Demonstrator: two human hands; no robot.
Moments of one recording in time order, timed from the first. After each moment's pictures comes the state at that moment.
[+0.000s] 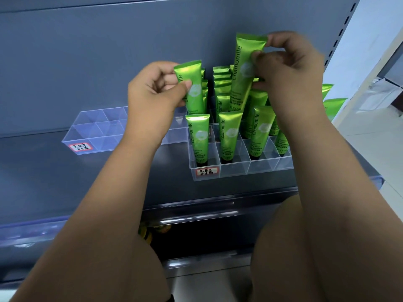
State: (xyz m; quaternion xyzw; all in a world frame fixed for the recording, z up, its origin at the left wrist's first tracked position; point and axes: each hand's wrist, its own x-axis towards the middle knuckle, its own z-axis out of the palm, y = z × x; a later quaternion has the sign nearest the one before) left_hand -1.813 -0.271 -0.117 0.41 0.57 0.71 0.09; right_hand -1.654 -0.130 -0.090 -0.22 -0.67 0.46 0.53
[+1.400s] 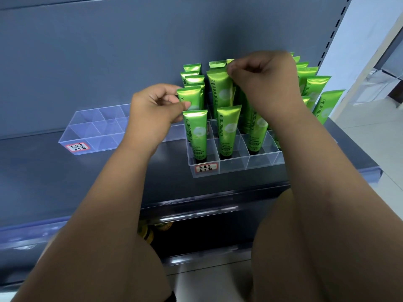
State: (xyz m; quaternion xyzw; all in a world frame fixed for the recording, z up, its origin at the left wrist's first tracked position) left_hand -1.825 -0.269 -0.146 0.36 0.65 0.65 0.13; right_hand -1.664 -0.126 -0.106 -0.25 -0.79 0.32 0.47
